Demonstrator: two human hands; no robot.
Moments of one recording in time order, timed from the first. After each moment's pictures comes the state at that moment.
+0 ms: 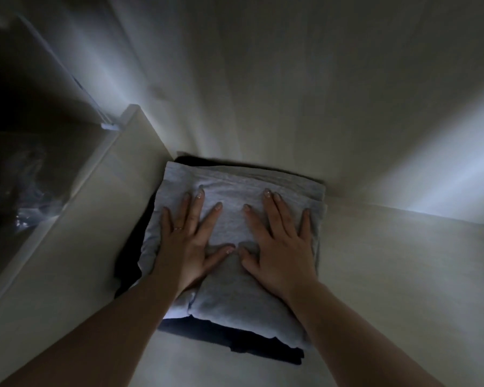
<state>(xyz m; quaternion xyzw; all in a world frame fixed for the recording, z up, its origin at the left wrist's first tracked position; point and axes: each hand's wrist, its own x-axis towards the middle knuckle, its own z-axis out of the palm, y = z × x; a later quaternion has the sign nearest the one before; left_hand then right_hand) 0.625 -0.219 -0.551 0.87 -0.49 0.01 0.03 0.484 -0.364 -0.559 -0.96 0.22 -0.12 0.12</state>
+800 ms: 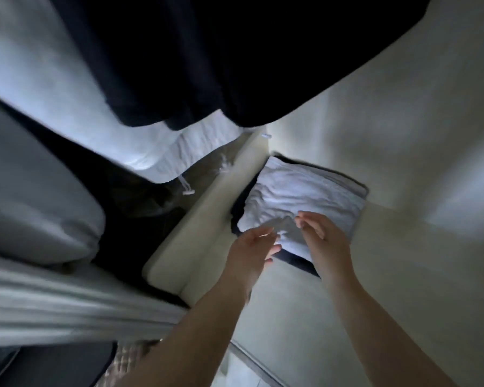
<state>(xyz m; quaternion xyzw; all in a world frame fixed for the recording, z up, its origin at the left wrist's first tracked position) 0.439 -0.134 -0.335 0.72 0.06 -0.33 0.61 0.395 -0.265 -0.369 -0.69 0.27 -0.20 0.65</state>
